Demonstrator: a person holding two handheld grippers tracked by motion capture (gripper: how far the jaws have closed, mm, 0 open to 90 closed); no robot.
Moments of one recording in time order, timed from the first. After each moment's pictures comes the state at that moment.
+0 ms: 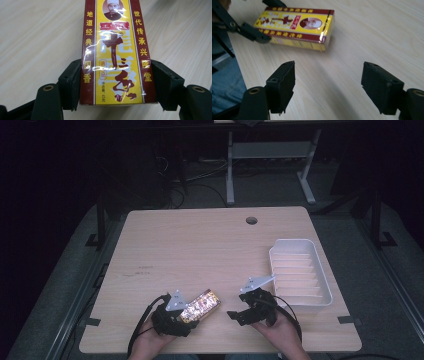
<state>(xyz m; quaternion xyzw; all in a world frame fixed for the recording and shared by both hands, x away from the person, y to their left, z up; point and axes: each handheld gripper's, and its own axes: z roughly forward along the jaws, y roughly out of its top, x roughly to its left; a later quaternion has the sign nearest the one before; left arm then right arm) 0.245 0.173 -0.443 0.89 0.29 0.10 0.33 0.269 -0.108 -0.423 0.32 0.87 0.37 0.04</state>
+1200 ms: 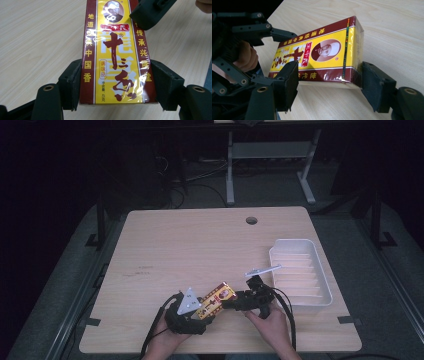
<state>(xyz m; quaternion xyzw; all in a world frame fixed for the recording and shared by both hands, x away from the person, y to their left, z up) 0.237 0.136 -0.428 0.87 0.26 0.15 0.39 0.295 -0.110 -0.429 0.42 0.79 0.44 -0.10</state>
